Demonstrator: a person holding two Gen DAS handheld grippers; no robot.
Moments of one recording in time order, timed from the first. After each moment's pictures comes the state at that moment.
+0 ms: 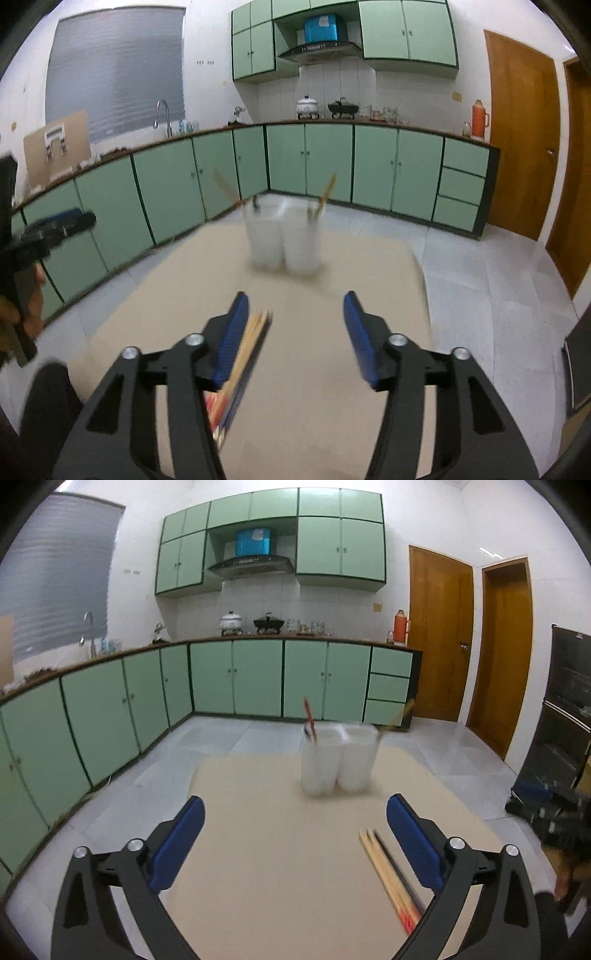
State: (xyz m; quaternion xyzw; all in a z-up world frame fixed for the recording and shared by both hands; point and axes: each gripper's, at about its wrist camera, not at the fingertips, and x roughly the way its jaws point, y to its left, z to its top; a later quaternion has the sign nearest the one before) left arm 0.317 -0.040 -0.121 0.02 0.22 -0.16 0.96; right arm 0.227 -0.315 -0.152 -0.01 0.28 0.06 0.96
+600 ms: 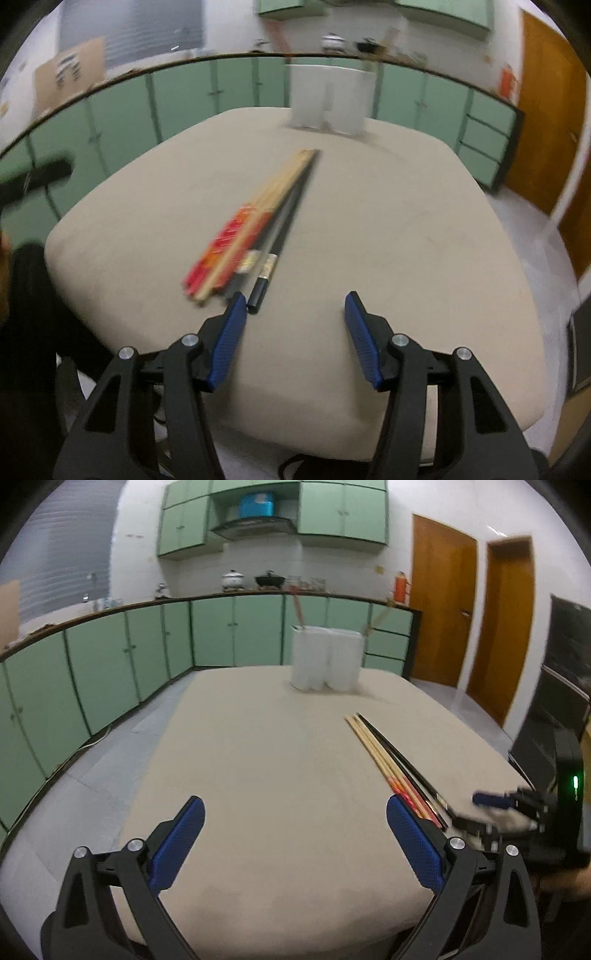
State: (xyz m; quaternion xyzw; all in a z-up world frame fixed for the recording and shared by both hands) left arm 0.240 -0.046 -0.236 0.03 0.29 -0.16 0.94; right arm 0.198 -0.272 -0.272 -0.02 0.38 0.06 0.92
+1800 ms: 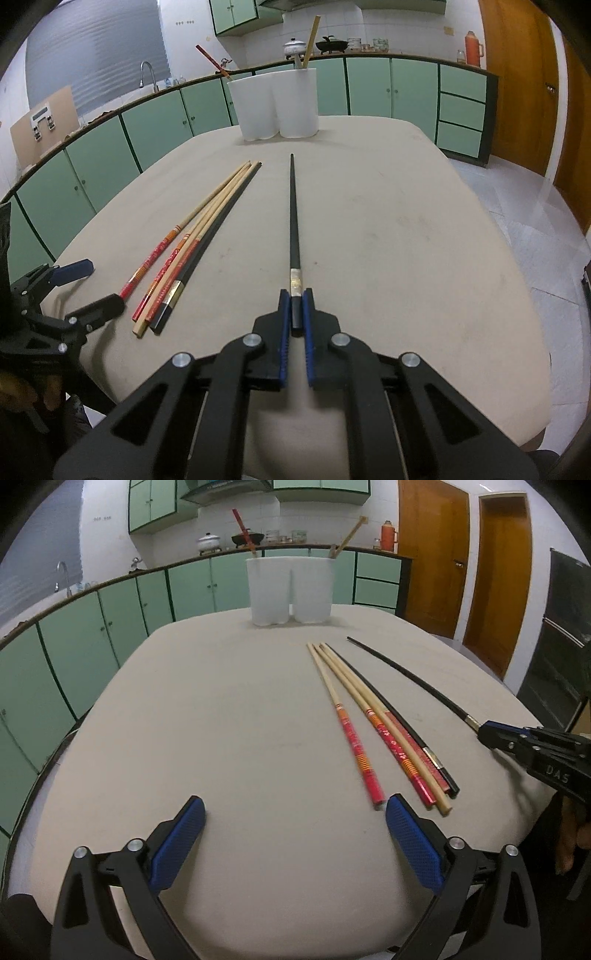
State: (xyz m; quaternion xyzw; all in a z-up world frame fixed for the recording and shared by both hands) left arm 0.256 -0.108 -0.297 0.07 0.36 -0.17 0.91; right arm 0.210 -0.320 -0.278 0.05 0.37 0.06 0.93
